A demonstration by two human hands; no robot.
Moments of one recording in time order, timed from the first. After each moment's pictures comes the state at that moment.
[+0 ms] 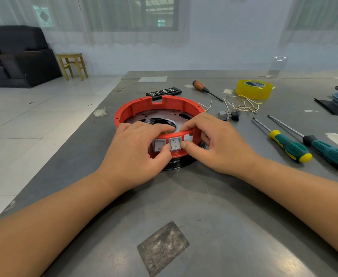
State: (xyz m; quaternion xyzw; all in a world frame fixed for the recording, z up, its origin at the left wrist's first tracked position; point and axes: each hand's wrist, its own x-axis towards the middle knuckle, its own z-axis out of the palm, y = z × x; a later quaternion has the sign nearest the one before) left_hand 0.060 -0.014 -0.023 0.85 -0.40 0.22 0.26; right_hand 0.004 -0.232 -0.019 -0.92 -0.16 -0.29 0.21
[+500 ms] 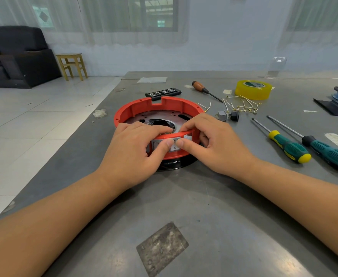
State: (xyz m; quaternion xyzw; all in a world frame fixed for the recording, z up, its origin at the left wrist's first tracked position) left_hand 0.068 -0.014 -0.029 0.84 -0.40 0.24 0.28; right_hand 0.008 -0.230 -0.024 -0.91 -0.15 -0.31 0.25
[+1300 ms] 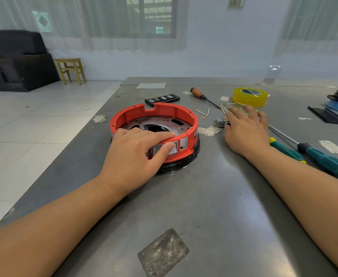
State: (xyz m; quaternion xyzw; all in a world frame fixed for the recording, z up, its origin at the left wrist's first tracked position) left_hand 0.074 -0.015 -0.032 0.83 -0.39 0.28 0.28; right_hand 0.063 -0.336 -0.041 -0.95 0.18 -0.26 -0.07
